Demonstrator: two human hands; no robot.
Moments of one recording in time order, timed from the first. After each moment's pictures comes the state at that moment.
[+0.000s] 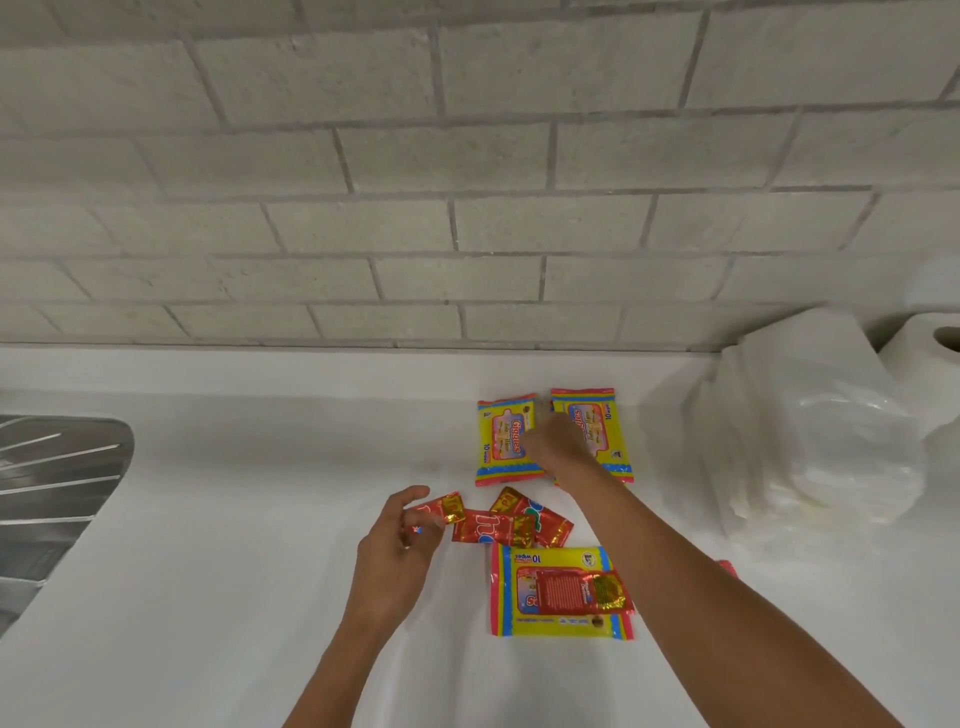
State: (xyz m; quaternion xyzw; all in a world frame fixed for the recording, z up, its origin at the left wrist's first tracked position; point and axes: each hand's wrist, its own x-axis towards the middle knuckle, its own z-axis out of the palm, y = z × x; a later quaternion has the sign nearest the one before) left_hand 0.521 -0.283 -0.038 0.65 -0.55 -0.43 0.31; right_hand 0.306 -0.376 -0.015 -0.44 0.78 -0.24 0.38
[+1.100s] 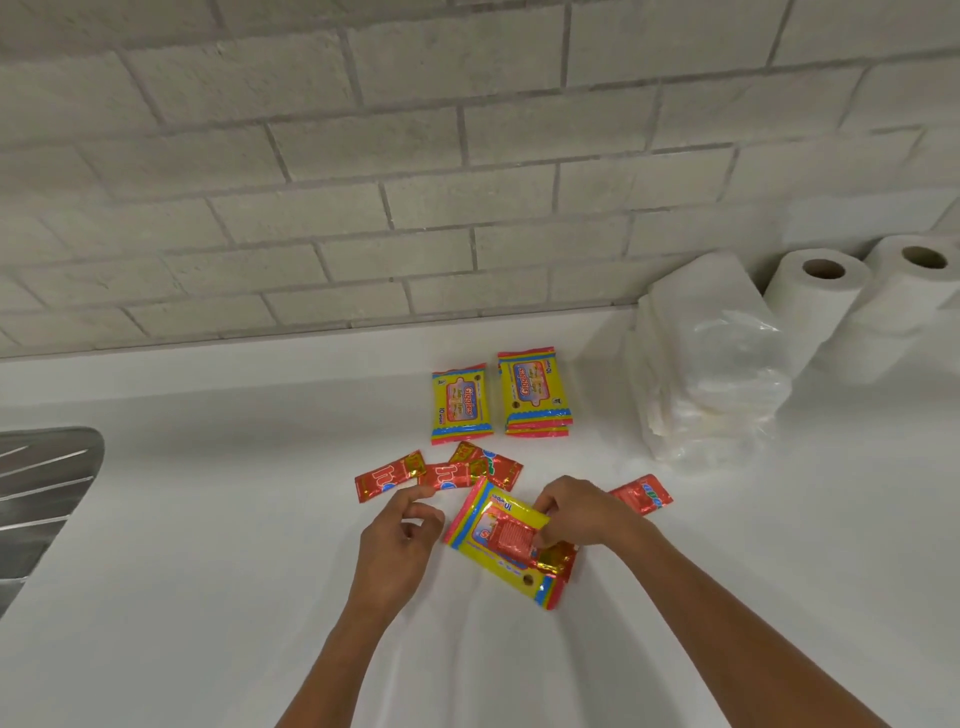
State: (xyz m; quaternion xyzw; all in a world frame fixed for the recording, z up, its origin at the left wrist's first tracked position) left_hand 0.497 -0.226 -0.037 0.63 -0.59 -0.42 0.28; right_hand 0.261 -0.217 -0.022 -0.57 0.71 0.00 0.41
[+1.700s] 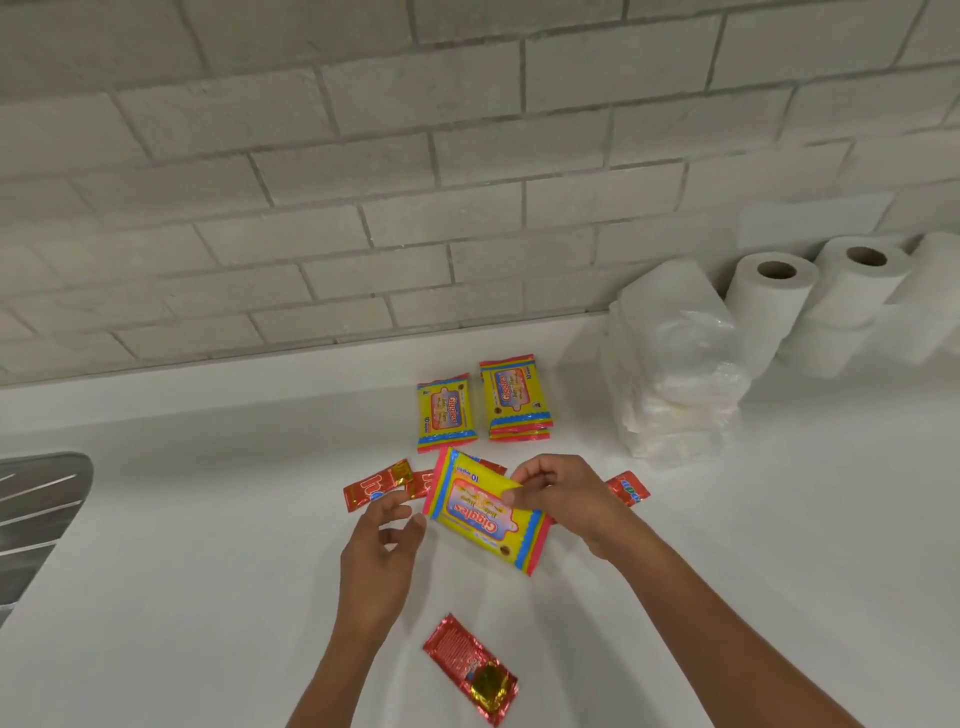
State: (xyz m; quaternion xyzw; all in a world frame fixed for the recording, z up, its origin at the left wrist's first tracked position) left_hand 0.495 -0.204 -0.035 0.61 -0.56 -0.42 0.36; right_hand 0.264 -0.186 0.005 -0.37 0.66 -0.38 0.53
